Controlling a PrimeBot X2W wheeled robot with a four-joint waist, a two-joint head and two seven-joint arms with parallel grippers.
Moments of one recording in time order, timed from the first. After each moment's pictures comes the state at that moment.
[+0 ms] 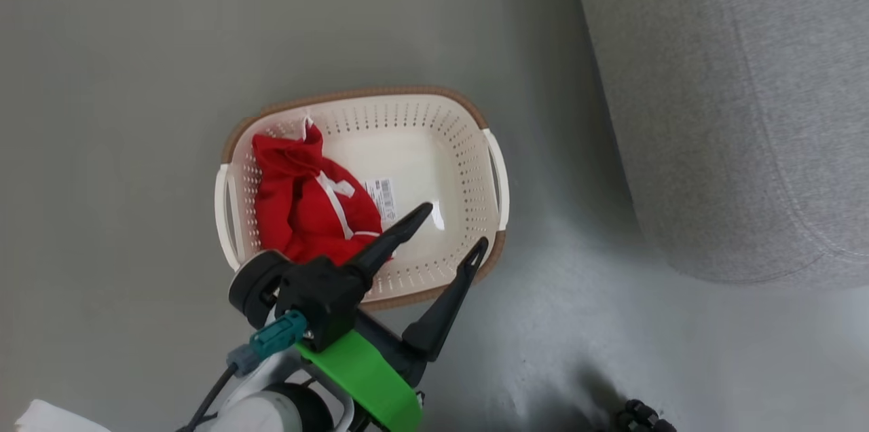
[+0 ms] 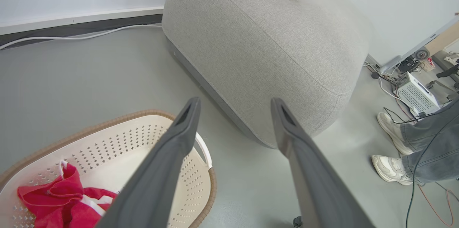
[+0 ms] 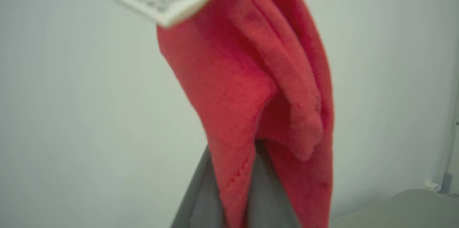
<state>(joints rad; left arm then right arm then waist) -0.19 0.23 -0.67 -0.38 -0.48 -0.02 0.13 -1.06 -0.68 -0.02 0.23 0.54 -0.11 -0.09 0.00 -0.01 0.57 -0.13</state>
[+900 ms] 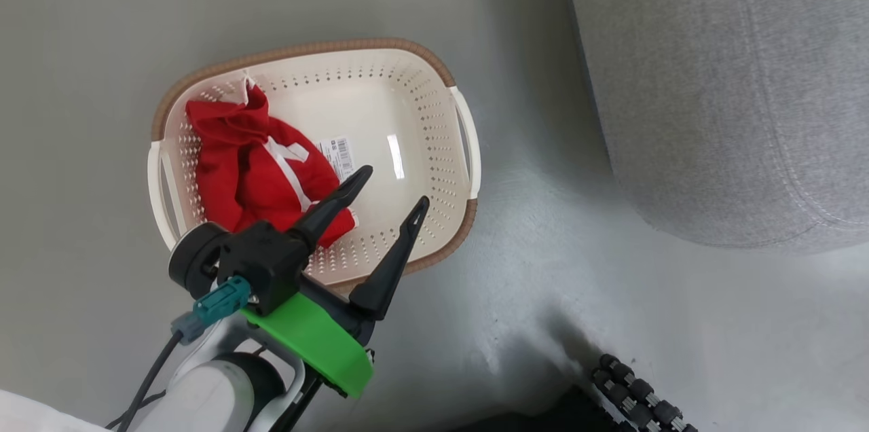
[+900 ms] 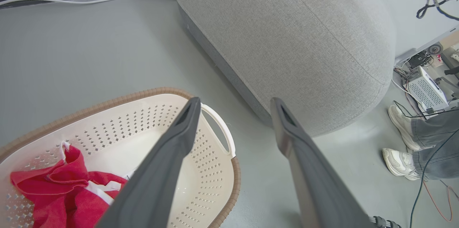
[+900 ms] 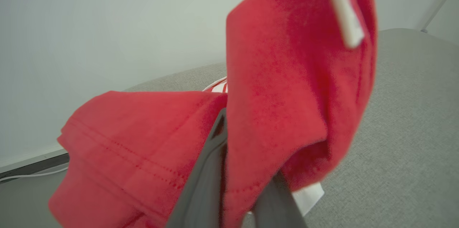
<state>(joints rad) -0.24 0.29 -0.59 -0.36 -0.48 -0.01 0.14 -0.98 -0.48 0.12 0.65 0.52 -0.11 -0.12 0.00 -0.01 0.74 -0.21</state>
